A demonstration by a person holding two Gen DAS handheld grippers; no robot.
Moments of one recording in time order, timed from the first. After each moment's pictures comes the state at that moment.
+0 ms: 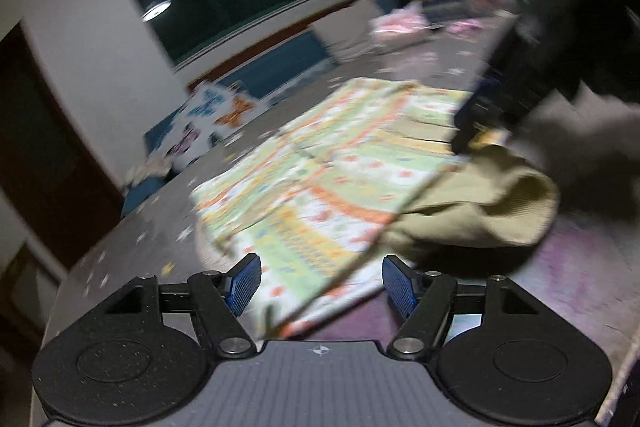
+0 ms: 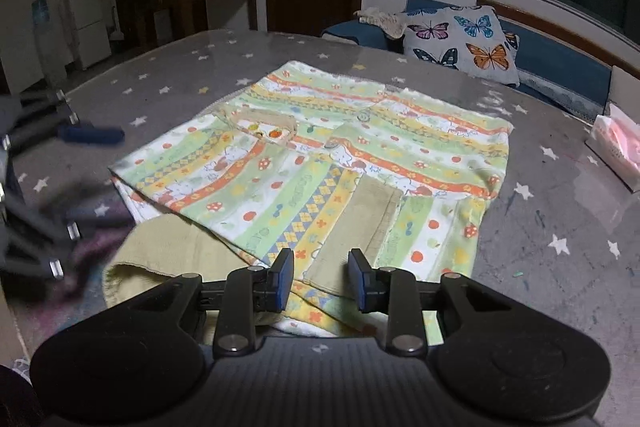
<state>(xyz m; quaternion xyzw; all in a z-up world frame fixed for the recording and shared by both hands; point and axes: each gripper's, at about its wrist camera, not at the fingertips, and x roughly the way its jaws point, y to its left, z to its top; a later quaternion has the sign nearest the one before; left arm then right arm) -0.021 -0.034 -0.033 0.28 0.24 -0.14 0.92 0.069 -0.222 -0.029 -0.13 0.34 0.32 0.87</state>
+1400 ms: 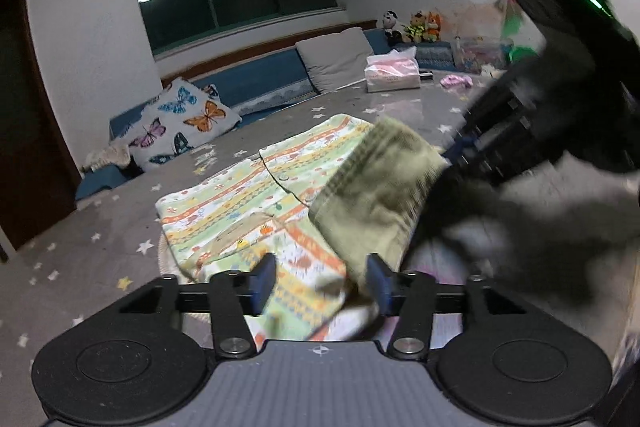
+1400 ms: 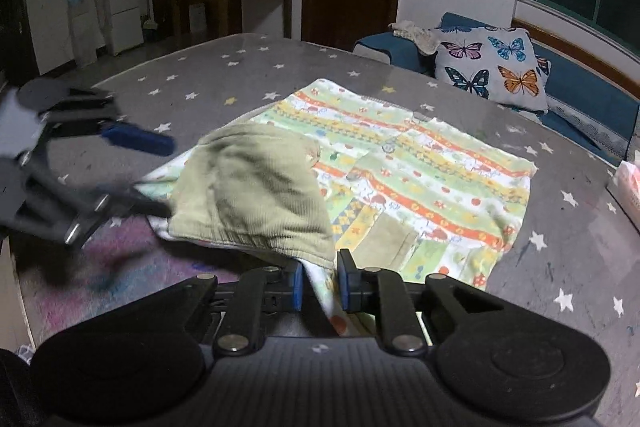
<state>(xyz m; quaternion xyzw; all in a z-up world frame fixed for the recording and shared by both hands) -0.004 -0.004 -0.009 0.18 0.24 -0.19 0.94 0.084 -0.208 -0.012 -0.16 0.33 0.36 0.86</state>
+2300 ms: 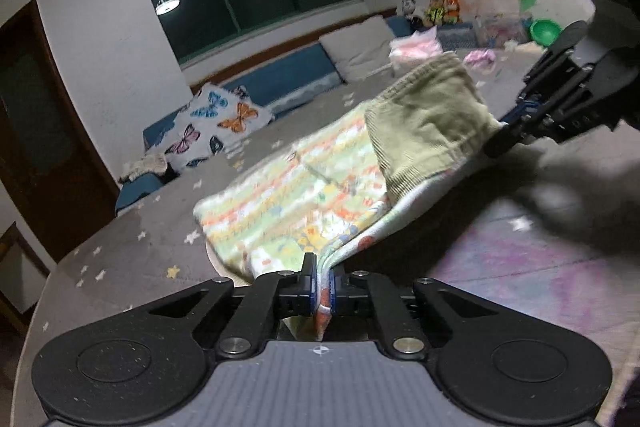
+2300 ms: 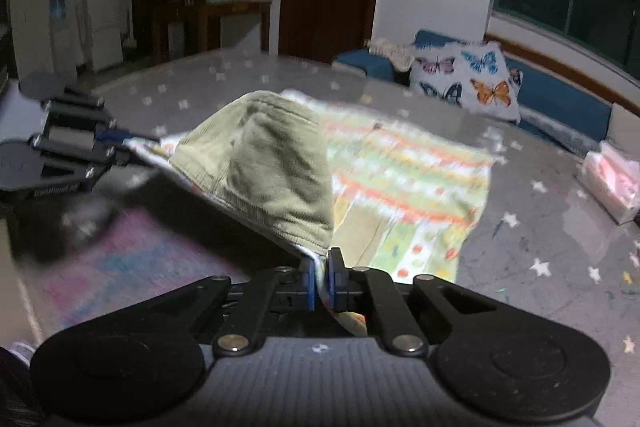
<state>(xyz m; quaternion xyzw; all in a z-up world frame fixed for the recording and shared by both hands) -0.028 0.008 -0.004 0.21 0.23 -0.14 0.94 0.035 -0.233 -0.008 -0.14 0.29 0.33 0.89</state>
